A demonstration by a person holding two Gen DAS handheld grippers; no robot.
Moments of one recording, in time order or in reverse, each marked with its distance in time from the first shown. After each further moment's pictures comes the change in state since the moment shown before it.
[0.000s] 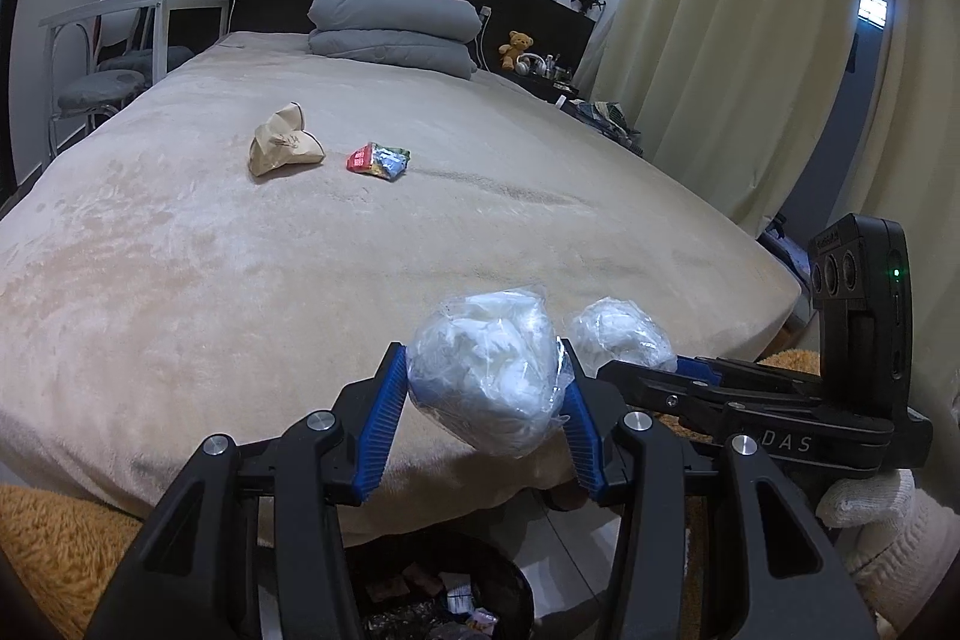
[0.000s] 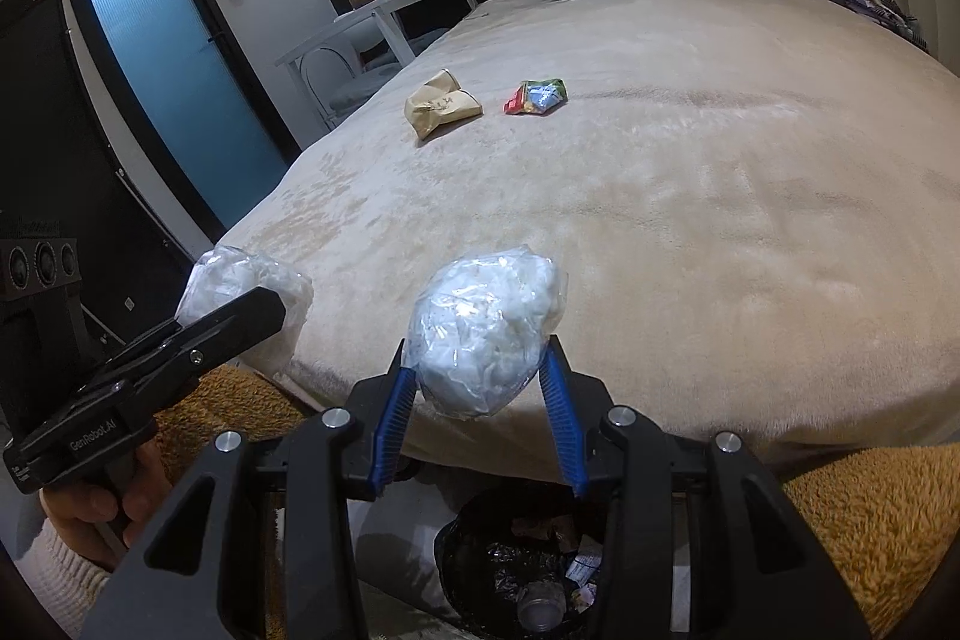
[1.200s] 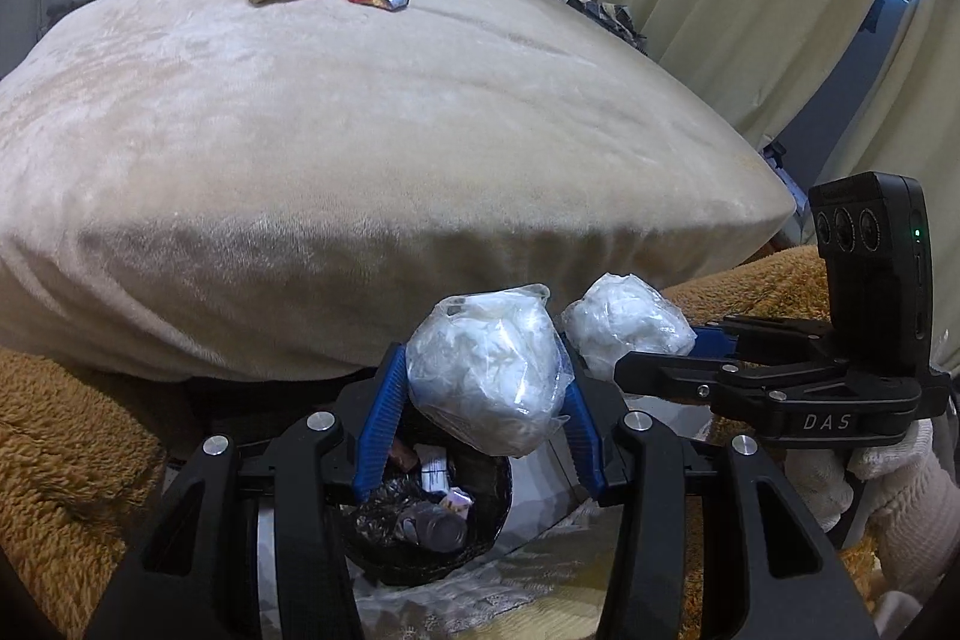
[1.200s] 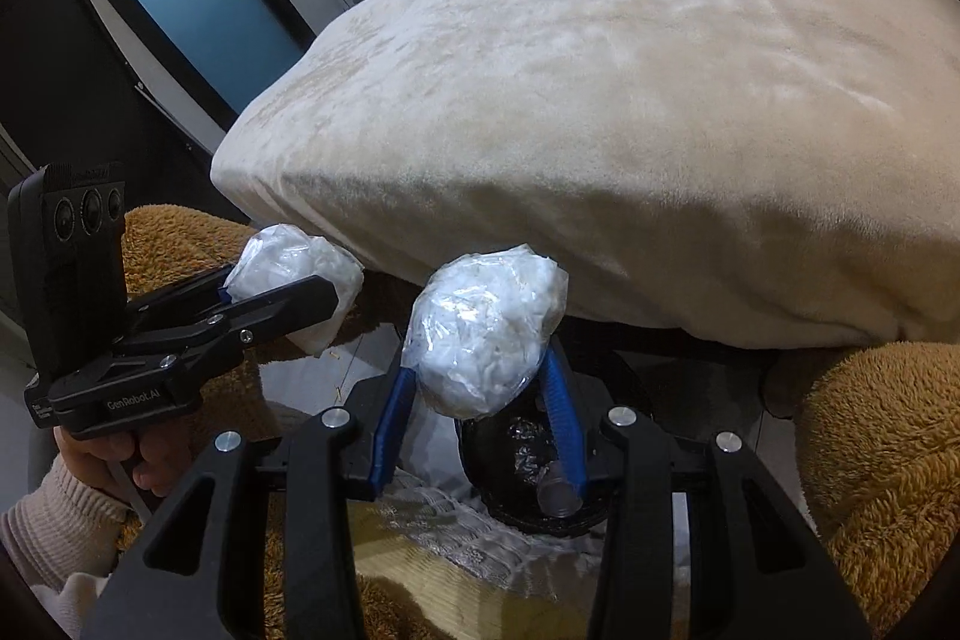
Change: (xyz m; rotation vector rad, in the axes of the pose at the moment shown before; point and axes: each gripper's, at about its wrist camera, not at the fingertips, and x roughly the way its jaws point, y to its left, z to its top) left arm 0.015 0.005 -0.080 -0.076 0.284 -0.033; right arm 0.017 -0.005 -0.075 0.004 0.297 0.064
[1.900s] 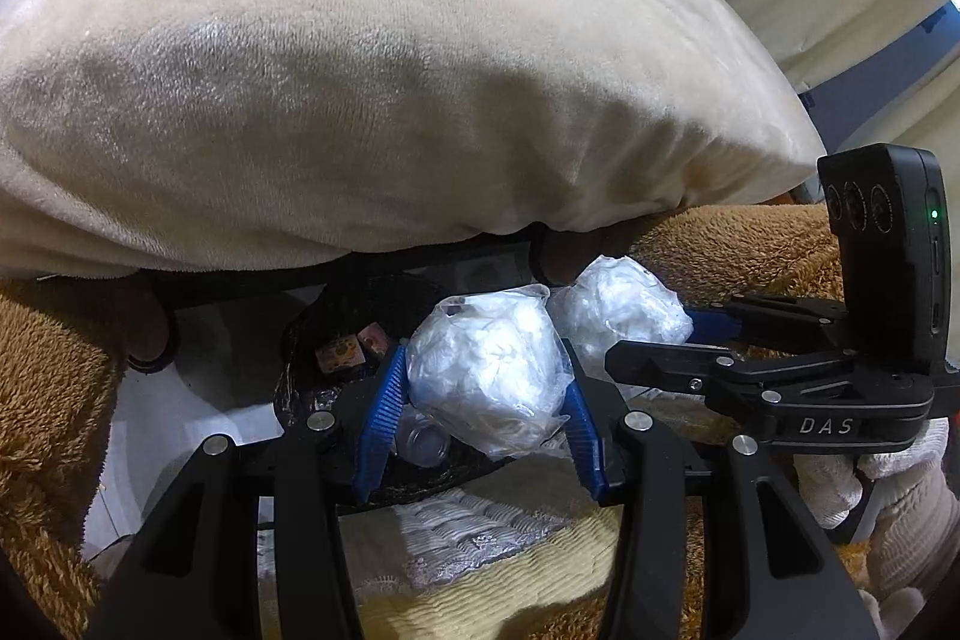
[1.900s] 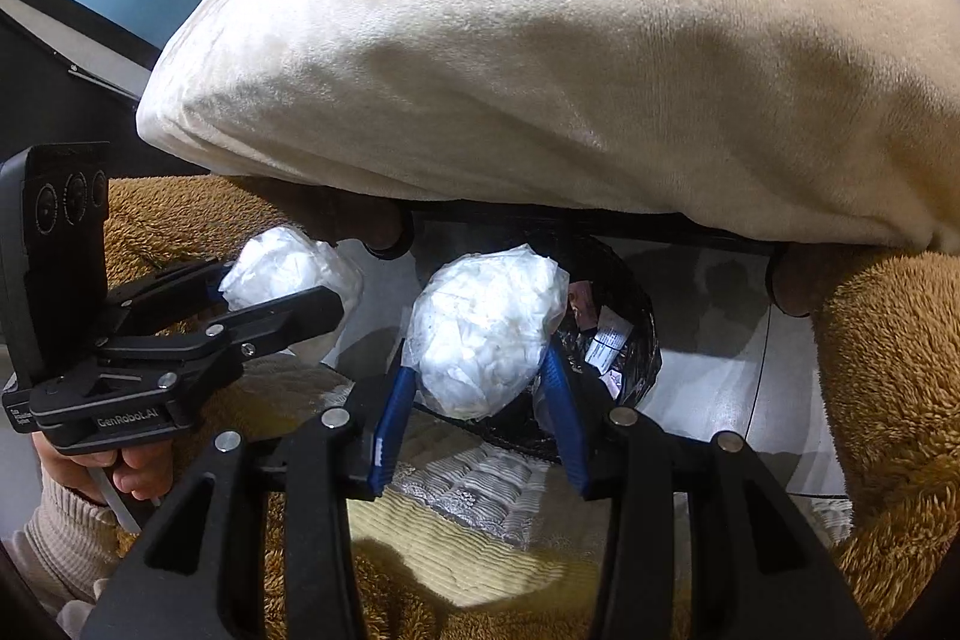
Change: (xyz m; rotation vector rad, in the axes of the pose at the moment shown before) left arm 0.065 0.023 -0.008 -0.113 0.297 -0.018; right arm 0.052 -0.025 -0.005 0.118 0.254 -0.020
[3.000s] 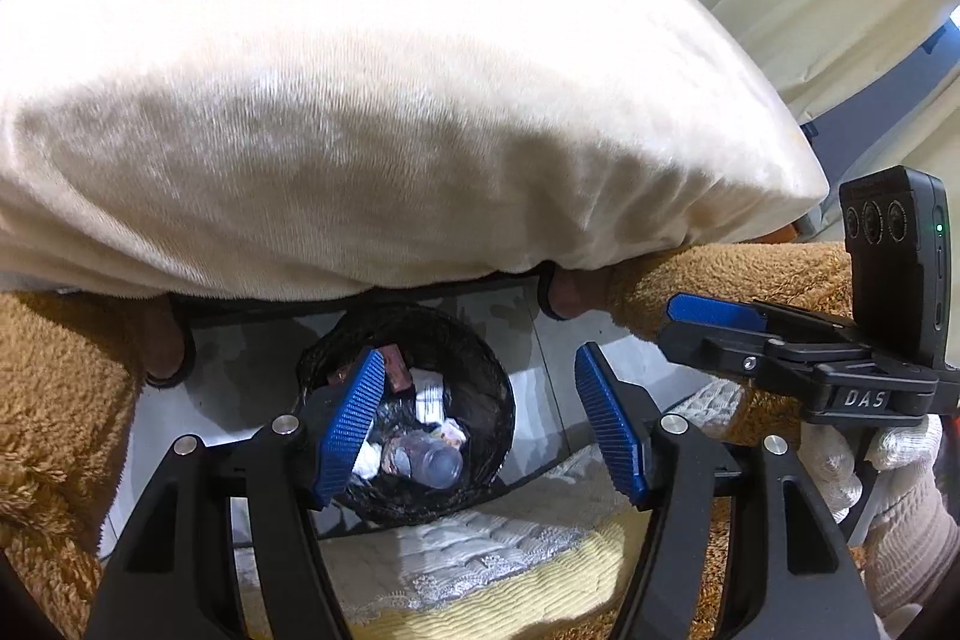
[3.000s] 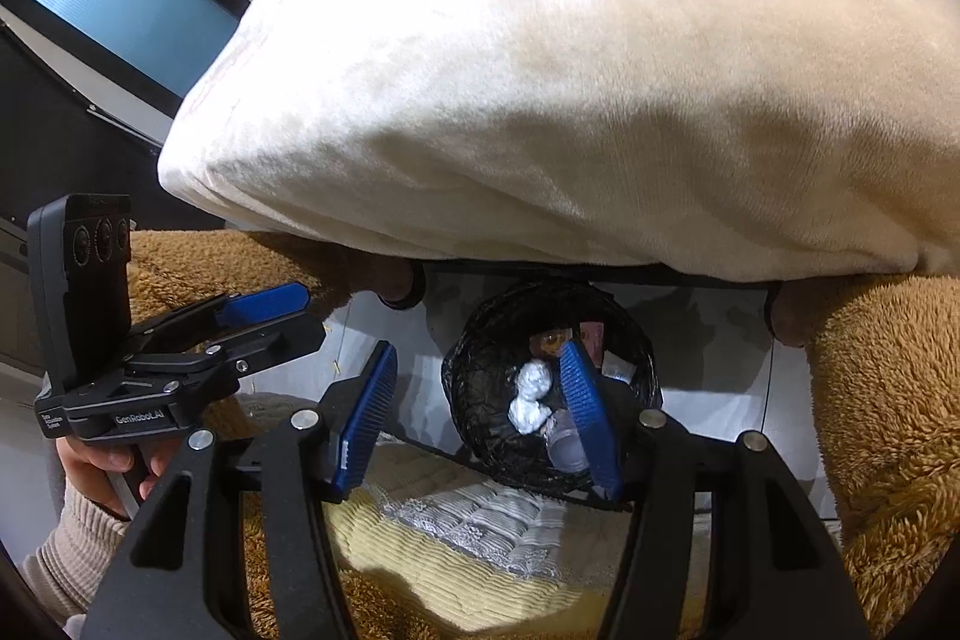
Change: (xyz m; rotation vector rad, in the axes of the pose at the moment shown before) left arm -0.019 0.008 0.005 -0.008 -0.100 0.018; right arm -0.033 -0.008 0.003 0.005 -0.163 0.037
